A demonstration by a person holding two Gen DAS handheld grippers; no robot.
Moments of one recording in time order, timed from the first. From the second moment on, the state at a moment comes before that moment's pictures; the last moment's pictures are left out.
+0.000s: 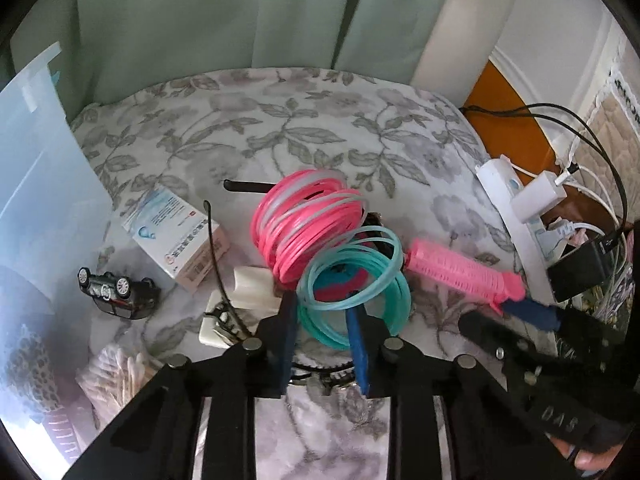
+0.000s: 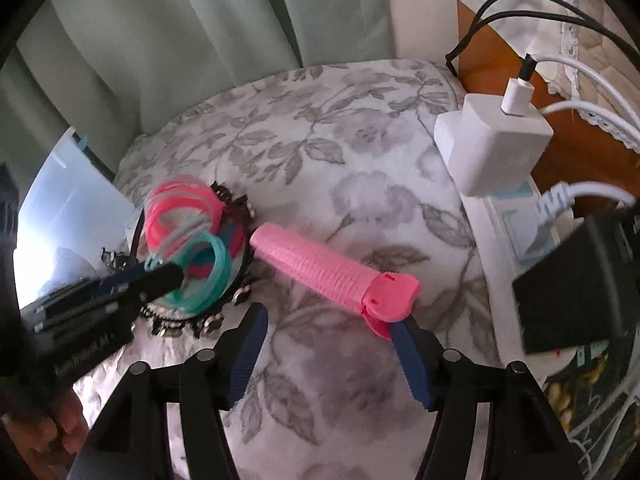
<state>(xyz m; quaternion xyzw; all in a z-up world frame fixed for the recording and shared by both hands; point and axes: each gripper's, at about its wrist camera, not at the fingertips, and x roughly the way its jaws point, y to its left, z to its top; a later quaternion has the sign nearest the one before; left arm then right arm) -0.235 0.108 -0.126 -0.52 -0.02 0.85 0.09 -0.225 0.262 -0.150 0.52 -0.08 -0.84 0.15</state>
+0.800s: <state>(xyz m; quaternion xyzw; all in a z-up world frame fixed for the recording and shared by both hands) -0.219 0.095 -0.109 -0.51 -0.05 0.86 0.07 -0.255 0.236 -0.141 0.51 0.01 -0.85 0.13</state>
